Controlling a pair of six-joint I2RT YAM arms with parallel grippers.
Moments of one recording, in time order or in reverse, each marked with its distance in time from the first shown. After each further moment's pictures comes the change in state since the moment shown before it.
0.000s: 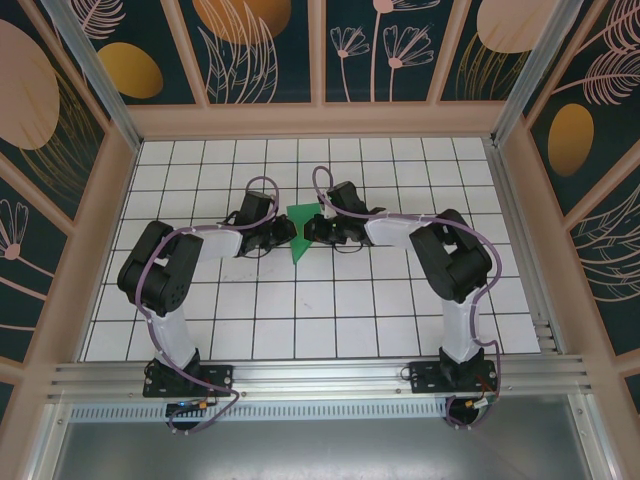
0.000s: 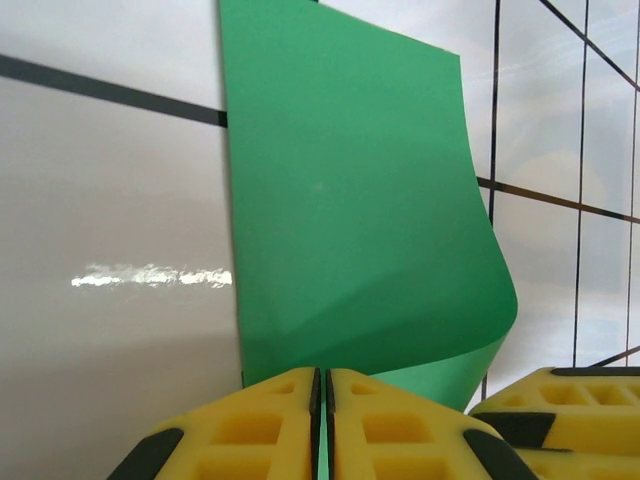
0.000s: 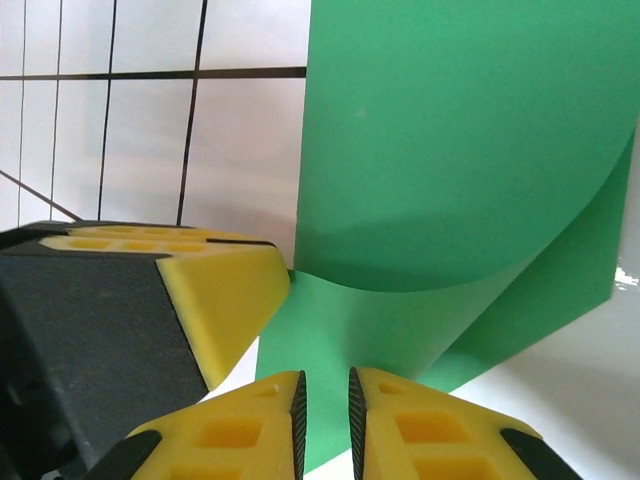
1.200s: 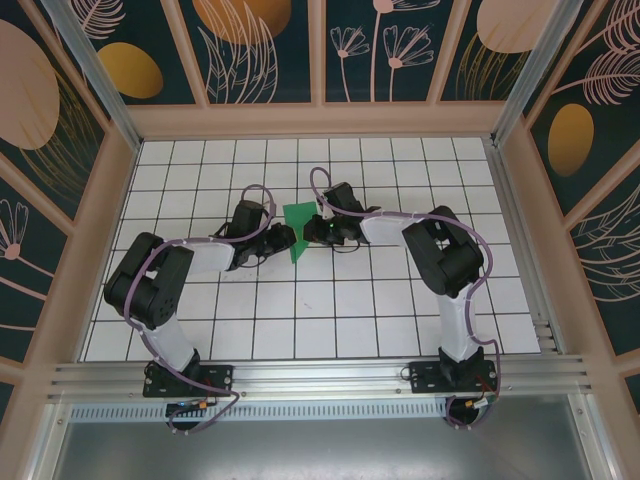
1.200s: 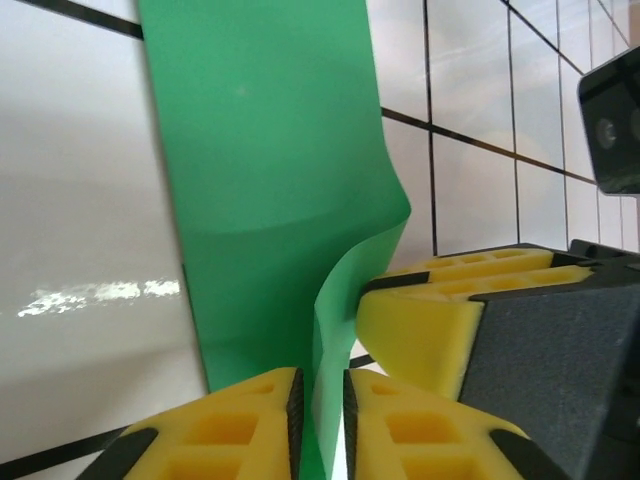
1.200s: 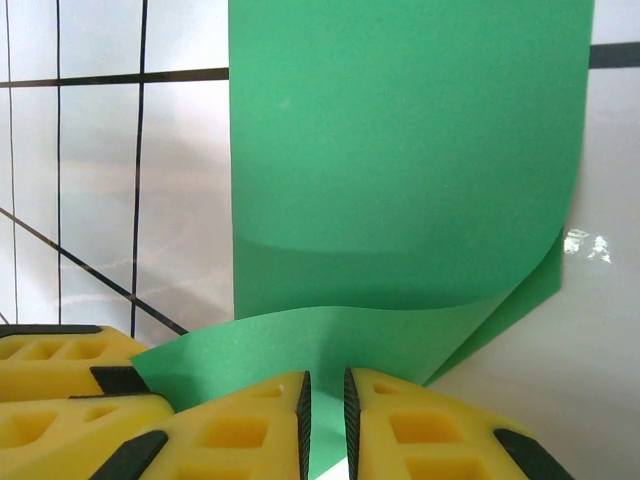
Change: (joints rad) left arm 0.000 -0.106 -0.154 0.132 0.072 0.003; right arm 0.000 0.063 0.047 -0.023 0.015 0.024
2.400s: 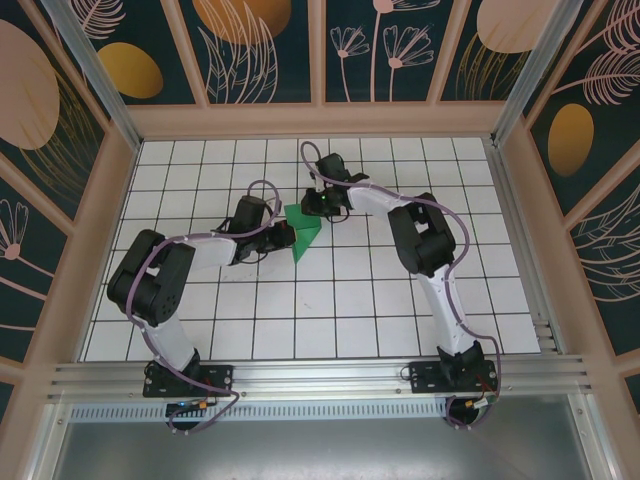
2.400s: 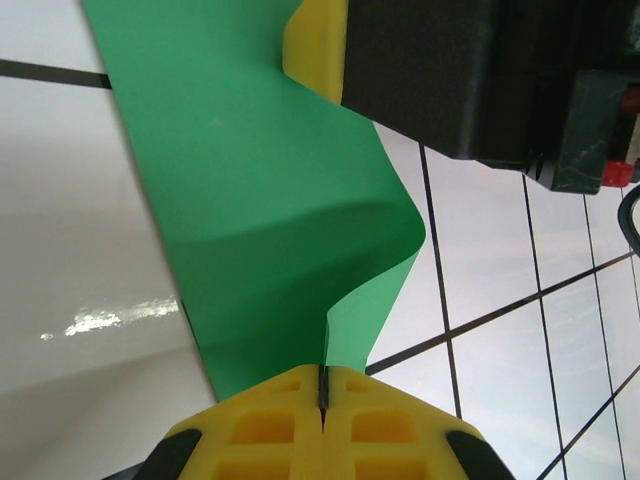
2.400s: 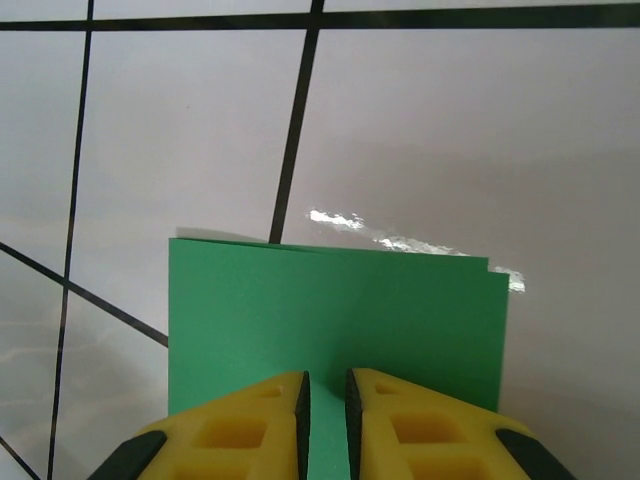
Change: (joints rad) left arm 0.000 0.025 0.064 -0.069 0.006 0.136; right arm -0.064 0.294 0.539 -0.343 0.077 -0.199
